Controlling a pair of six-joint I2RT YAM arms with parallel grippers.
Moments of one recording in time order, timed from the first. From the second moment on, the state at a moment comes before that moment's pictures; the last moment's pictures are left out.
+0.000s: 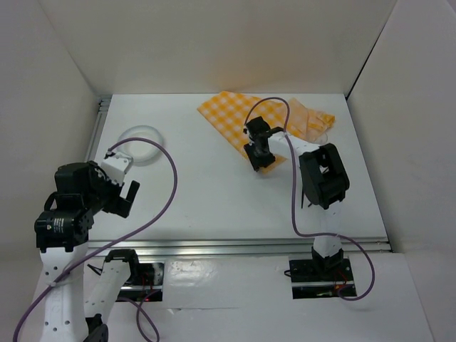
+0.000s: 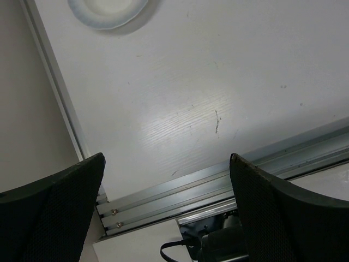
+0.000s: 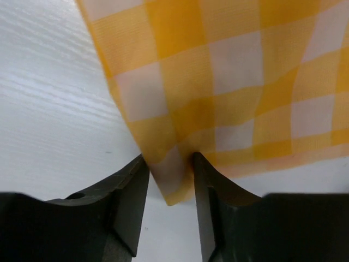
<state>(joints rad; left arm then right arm) 0.08 0.70 1.17 -1.19 0.16 0.44 0.43 2.05 1.47 -0.60 0.11 0.01</state>
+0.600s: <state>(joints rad) 0.08 0.62 1.17 -1.19 0.14 0.44 0.57 2.00 1.81 -0.71 -0.26 0.02</state>
